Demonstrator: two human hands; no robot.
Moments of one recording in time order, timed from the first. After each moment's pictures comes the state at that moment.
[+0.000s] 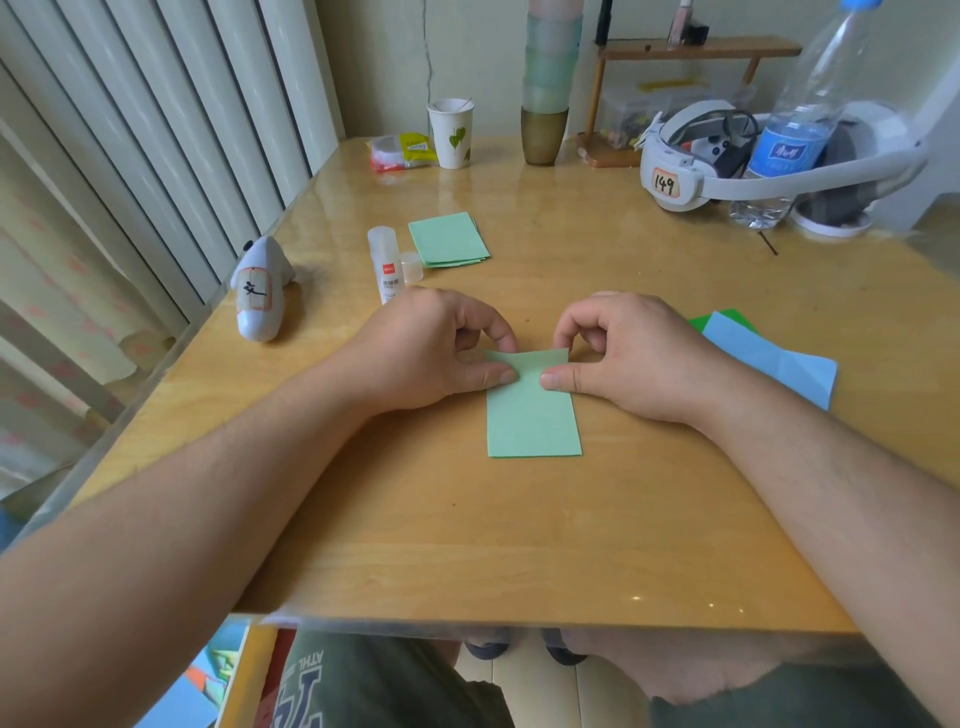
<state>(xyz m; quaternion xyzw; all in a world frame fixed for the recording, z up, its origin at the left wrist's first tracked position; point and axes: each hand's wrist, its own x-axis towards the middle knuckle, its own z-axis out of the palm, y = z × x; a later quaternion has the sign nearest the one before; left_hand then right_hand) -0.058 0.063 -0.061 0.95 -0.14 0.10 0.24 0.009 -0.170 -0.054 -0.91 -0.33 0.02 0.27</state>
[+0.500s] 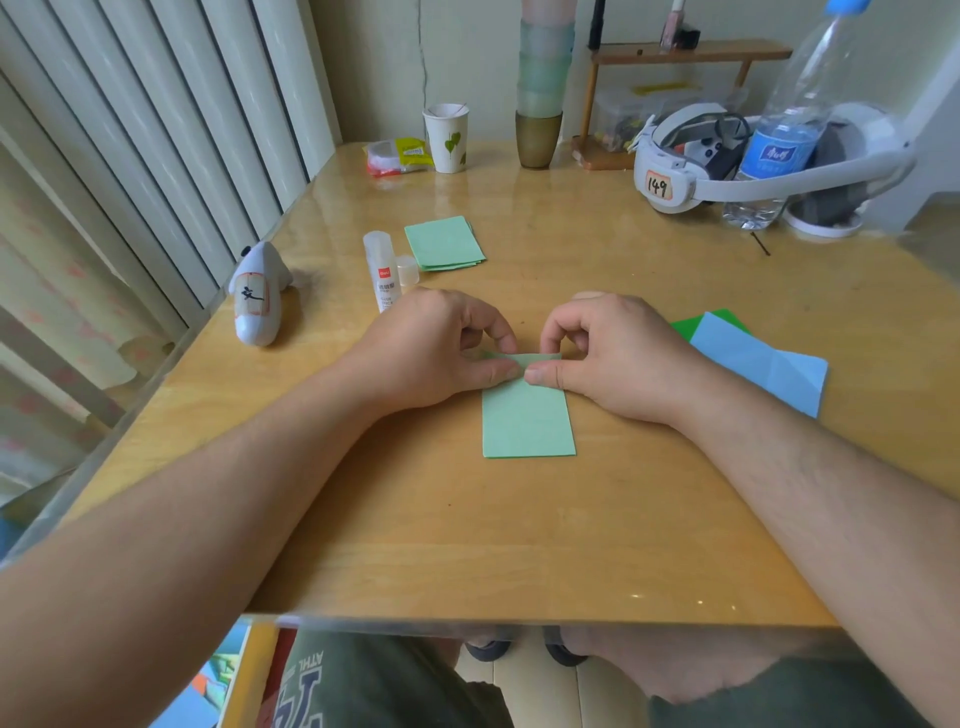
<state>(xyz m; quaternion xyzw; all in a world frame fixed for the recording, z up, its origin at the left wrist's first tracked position) -0.051 0.056 -0.066 0.95 -0.14 0.14 0.23 0.009 -0.162 -0.059 -0.90 -0.33 0.00 0.27</state>
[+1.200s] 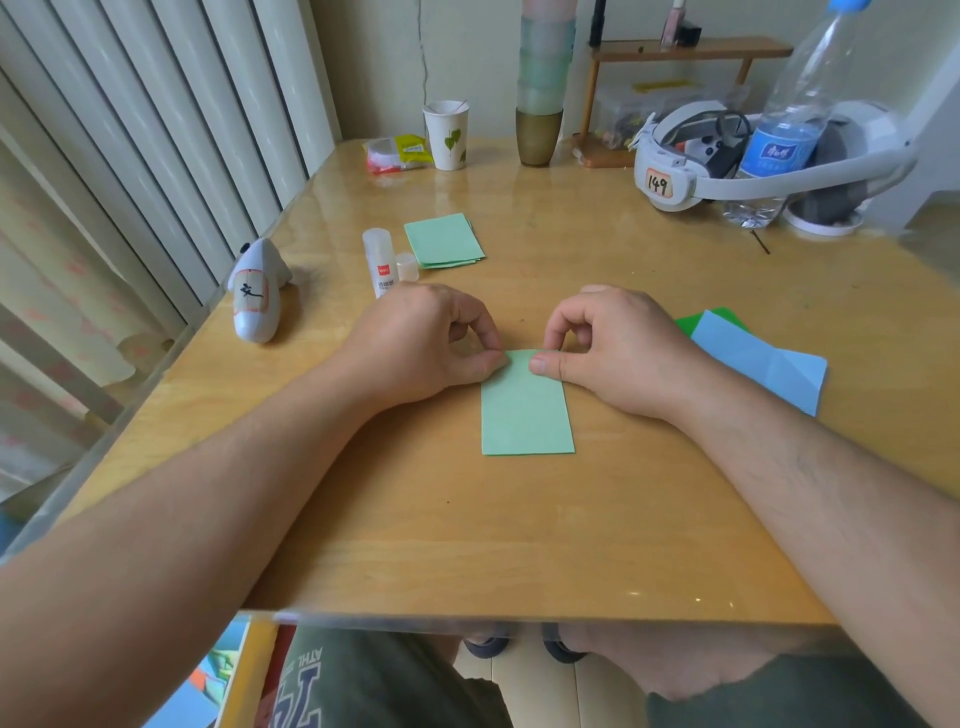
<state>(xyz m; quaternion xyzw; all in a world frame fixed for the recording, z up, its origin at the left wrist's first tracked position) -0.051 0.062 -0.068 0.96 -0.10 0.17 0.19 0.013 -0.163 -0.062 -0.91 -0.31 -0.01 0.28</state>
